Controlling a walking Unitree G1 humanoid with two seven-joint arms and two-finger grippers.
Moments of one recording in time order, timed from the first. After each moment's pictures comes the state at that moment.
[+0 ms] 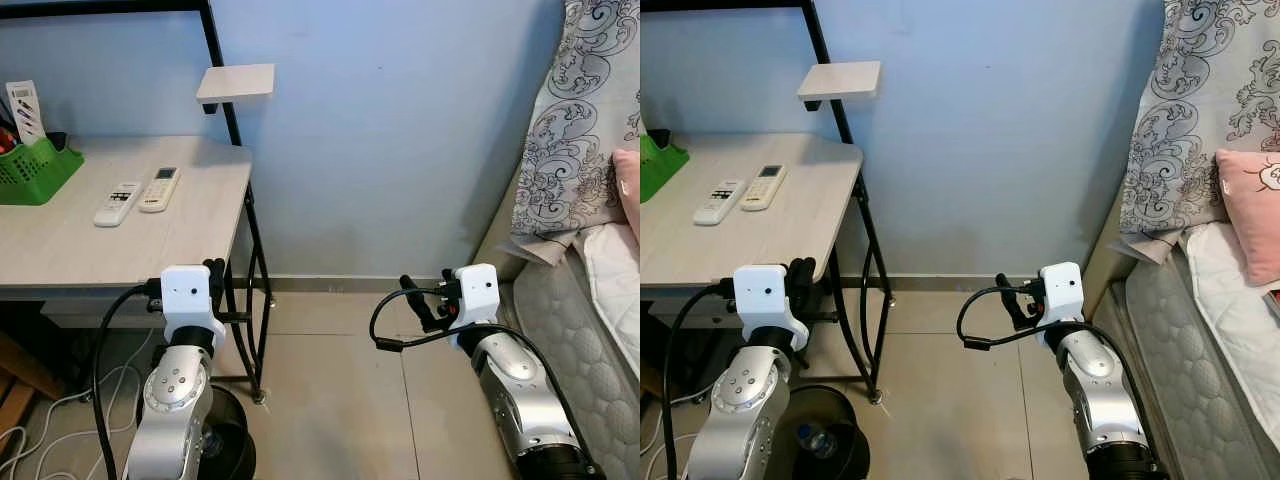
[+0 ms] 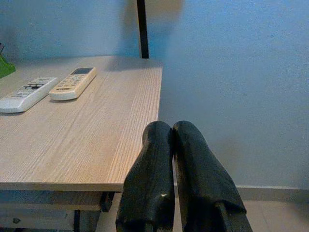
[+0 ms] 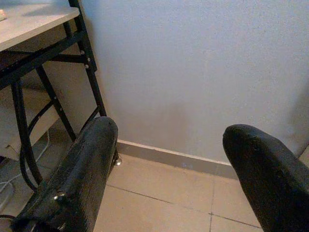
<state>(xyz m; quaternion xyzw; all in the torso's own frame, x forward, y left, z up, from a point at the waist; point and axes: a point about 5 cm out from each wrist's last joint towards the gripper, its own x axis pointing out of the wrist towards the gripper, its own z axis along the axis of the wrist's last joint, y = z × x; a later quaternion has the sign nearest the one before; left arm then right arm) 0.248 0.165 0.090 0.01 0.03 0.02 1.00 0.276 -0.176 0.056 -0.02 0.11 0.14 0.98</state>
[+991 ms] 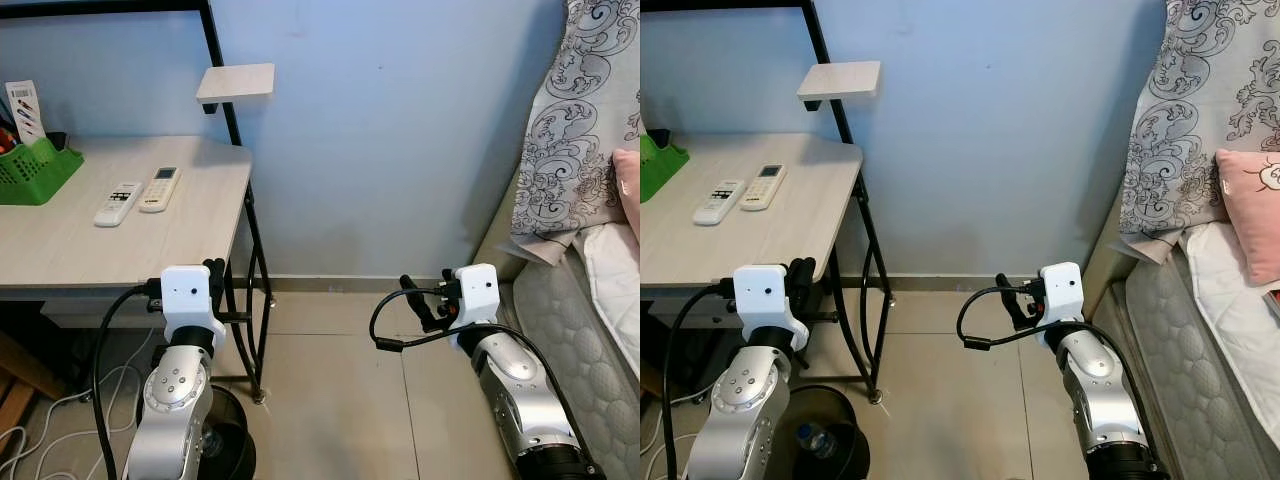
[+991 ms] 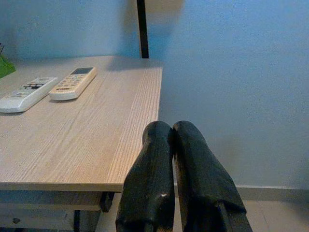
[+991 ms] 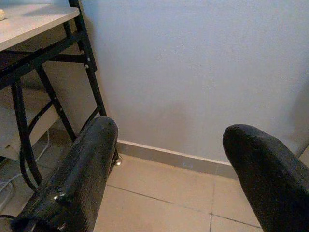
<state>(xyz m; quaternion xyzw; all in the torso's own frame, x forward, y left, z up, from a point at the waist) 0.248 0.165 0.090 0.01 0.03 0.02 1.00 0.276 -0.176 0.056 -0.02 0.11 0.14 0.98</state>
